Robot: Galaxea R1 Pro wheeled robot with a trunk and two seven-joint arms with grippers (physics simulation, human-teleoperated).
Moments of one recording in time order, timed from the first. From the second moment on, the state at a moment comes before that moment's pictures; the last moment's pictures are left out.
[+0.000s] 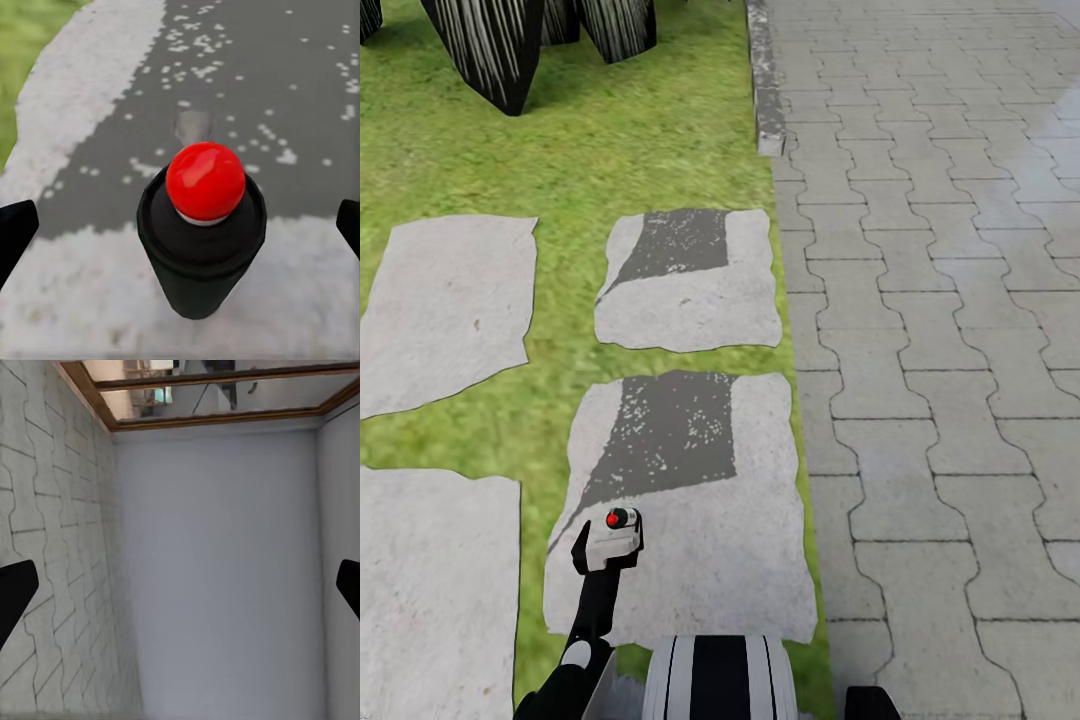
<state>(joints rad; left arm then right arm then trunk) -0.37 -0.14 0.08 -0.72 -0.12 -0.65 0.13 -0.17 -1.03 -0.35 -0.15 -0.06 -0.48 -0.58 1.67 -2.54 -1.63</state>
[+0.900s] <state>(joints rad) -0.37 -0.14 0.08 -0.72 -0.12 -0.65 0.13 -0.17 -1.00 -0.36 -0.14 -0.06 -0.65 -0.56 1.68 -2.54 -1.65</state>
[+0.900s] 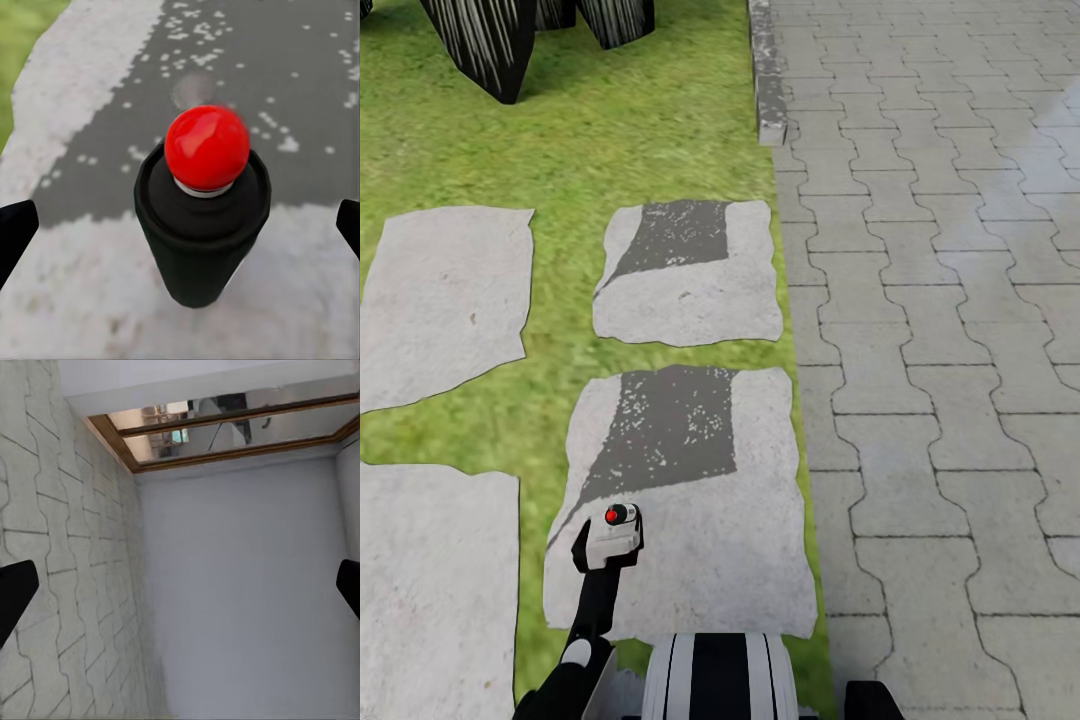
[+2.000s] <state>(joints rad) -0.42 -0.14 0.08 -0.71 -0.12 -0.68 0.13 -0.17 -1.00 -0.35 -0.14 -0.06 -0.66 -0.56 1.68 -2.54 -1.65</state>
